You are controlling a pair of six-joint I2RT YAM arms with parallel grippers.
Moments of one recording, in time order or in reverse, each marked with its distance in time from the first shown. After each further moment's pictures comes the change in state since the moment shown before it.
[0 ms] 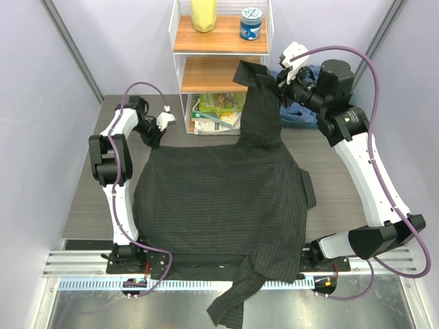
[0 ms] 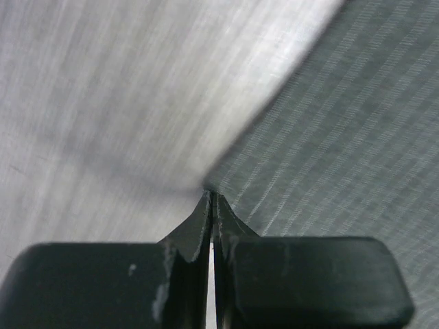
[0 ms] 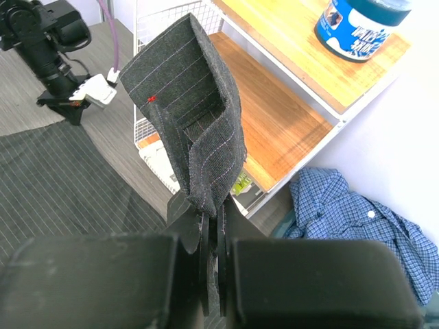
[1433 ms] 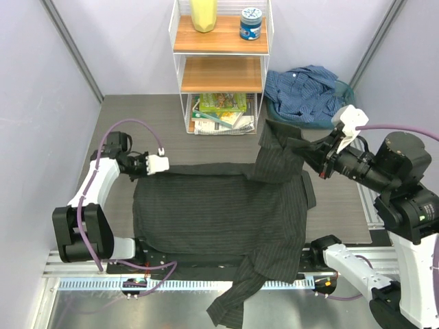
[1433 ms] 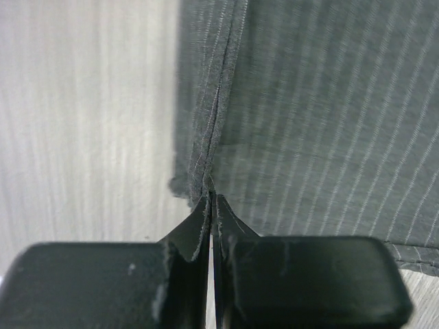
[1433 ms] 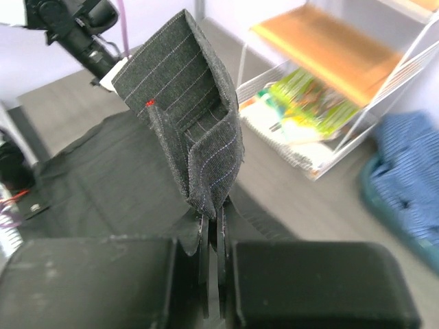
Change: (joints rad) left arm 0.052 -0.936 -0.933 0.179 0.087 0.457; right arm 0.000 -0.550 -0.119 -0.447 -0.110 0.189
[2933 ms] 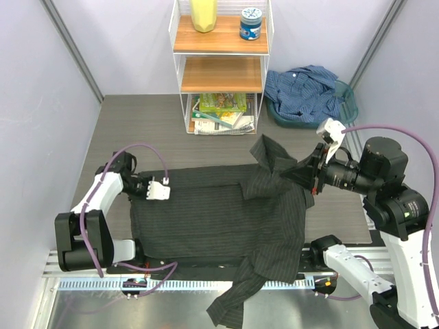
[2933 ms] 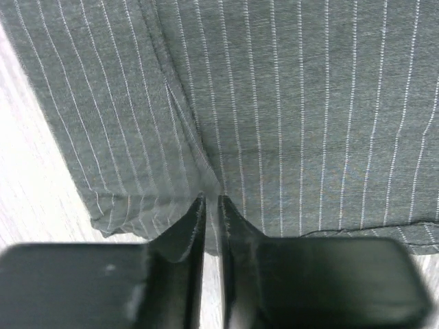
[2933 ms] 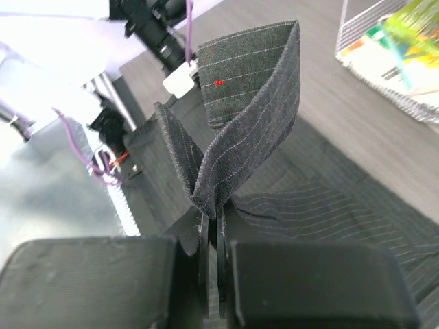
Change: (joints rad) left arm 0.003 -0.068 -0.239 -0.037 -0.107 0.278; right arm 0.000 -0.045 -0.164 -0.043 -0.214 0.179
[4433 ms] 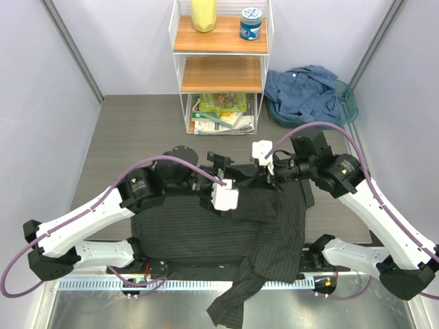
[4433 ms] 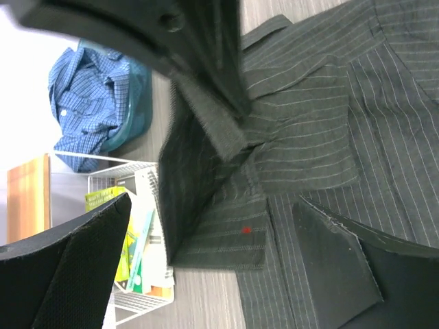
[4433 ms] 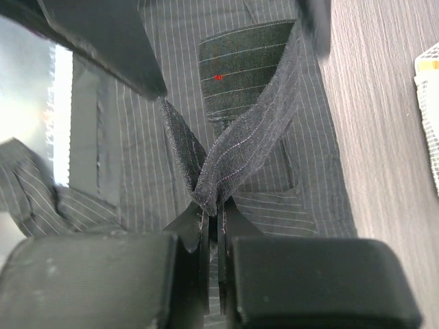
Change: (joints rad) left arm -1.141 -0.181 0.557 0.184 -0.167 -0.913; right arm 0.332 0.251 -0.127 0.034 0.044 -0.573
